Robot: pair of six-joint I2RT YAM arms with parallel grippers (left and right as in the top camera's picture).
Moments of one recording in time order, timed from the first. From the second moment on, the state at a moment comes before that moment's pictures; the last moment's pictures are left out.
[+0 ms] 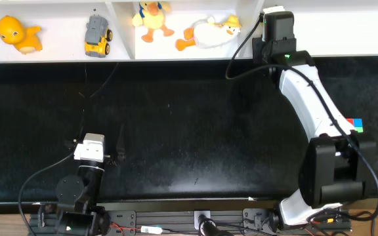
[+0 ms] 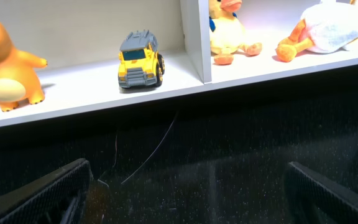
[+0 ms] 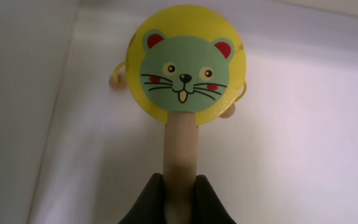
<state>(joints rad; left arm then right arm) -0.12 0.01 0.01 -0.08 0.00 0.10 0.13 1.79 1.33 -0.35 0.22 -0.04</state>
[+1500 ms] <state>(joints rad) -0.12 0.01 0.01 -0.08 0.00 0.10 0.03 0.70 0.81 -0.96 0.18 -0.10</state>
